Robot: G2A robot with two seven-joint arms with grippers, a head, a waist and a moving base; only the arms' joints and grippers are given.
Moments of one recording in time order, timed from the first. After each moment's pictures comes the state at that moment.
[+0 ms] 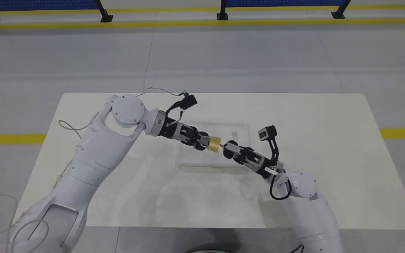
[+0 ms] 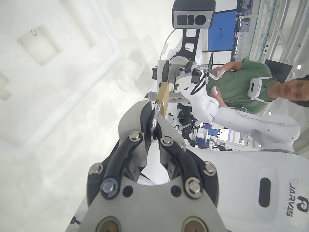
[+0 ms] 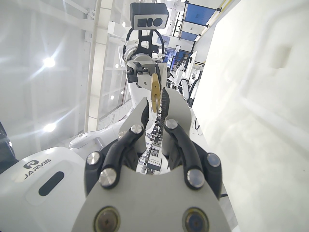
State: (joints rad) left arm 0.80 -1.09 -0.95 -1.44 -0.18 0.05 -1.37; right arm -1.51 -1.33 1.38 -1.54 0.35 -0.38 0.97
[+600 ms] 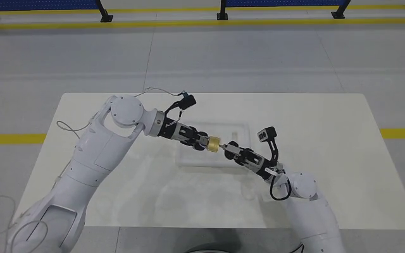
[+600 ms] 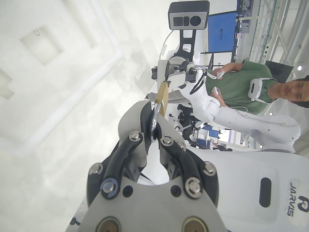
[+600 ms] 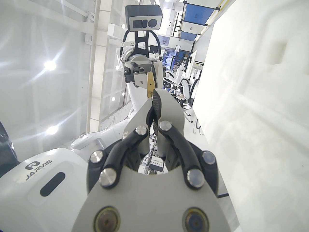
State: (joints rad) left arm 0.80 -1.08 -0.96 -1.46 -0.18 0.05 -1.37; right arm -1.51 -1.32 1.36 -1.54 0.36 -0.38 0.96
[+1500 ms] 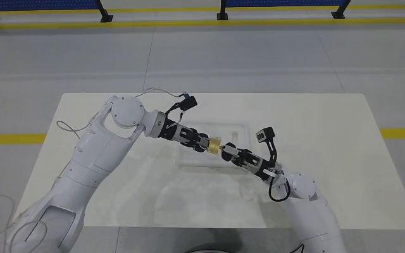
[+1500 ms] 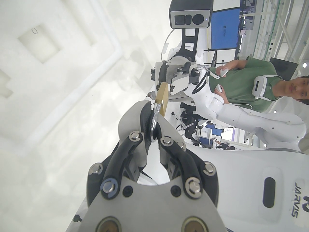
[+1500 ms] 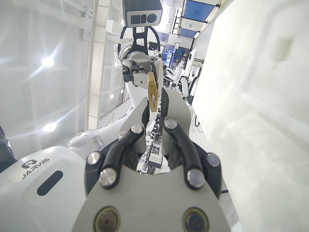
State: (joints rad) left arm 0.80 -1.07 -0.94 -1.48 -0.17 0.05 -1.37; right arm -1.51 -1.29 1.33 -1.56 0.36 -0.38 0.94
